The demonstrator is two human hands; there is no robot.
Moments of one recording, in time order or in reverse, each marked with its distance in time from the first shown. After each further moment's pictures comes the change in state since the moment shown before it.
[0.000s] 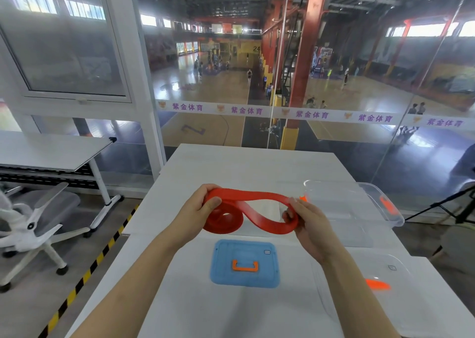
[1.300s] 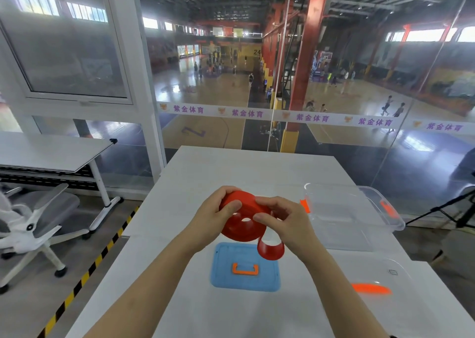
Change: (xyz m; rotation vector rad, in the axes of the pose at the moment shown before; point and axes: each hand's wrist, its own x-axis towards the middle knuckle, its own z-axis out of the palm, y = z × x) left_hand -0.001 0.018 0.024 -0.077 -0.046 0.058; right_hand -0.009 0.005 0.041 -0.624 -0.158 -0.360
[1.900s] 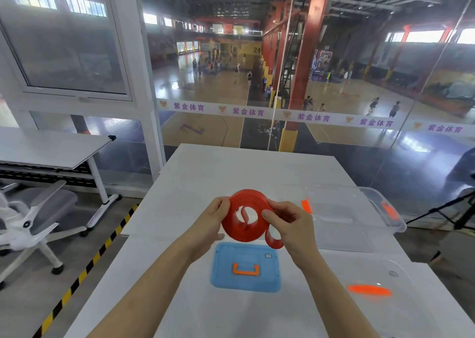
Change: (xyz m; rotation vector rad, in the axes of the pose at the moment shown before) left_hand -0.002 -0.023 -0.003 -0.355 -0.048 -0.328; right_hand 0.000 0.013 0.017 0.172 0.253 0.116
